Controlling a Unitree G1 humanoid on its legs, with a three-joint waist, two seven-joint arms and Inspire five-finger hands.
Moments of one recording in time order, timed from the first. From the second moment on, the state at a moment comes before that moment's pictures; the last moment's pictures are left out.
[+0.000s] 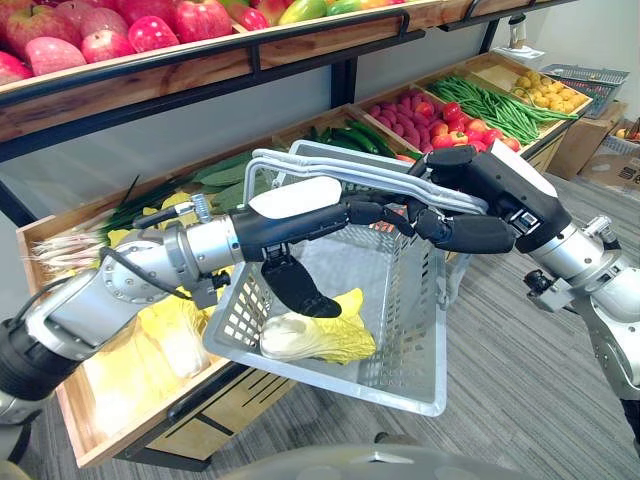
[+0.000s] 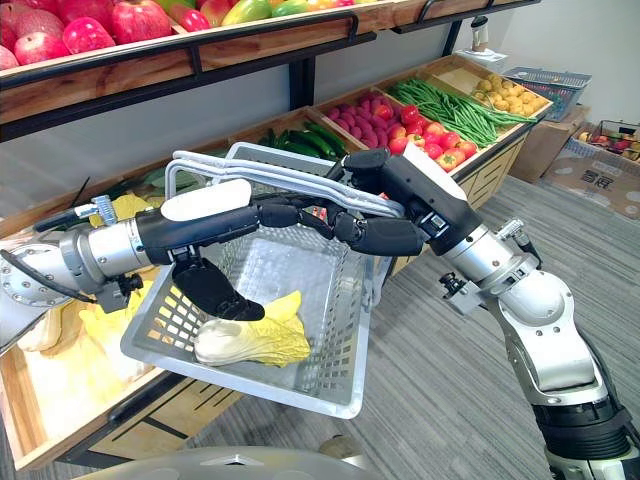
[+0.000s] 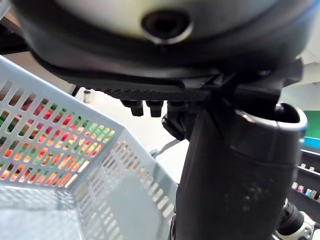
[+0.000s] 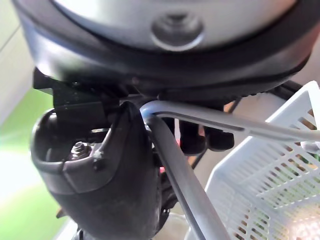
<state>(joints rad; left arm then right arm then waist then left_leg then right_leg) -0.37 1.11 -0.35 -0.51 -0.24 -0.24 -0.40 -0.03 -0.82 -0.10 -0.37 0.41 -0.19 0.42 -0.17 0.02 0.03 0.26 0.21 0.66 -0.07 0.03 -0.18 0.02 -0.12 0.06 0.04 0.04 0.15</state>
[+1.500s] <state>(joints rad) 0.25 0.17 1.05 0.39 -0.35 -0.23 0.16 0.35 -0.51 -0.96 0.07 0.30 -0.08 0.18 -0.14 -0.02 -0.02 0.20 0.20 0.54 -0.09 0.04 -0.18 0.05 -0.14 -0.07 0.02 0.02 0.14</state>
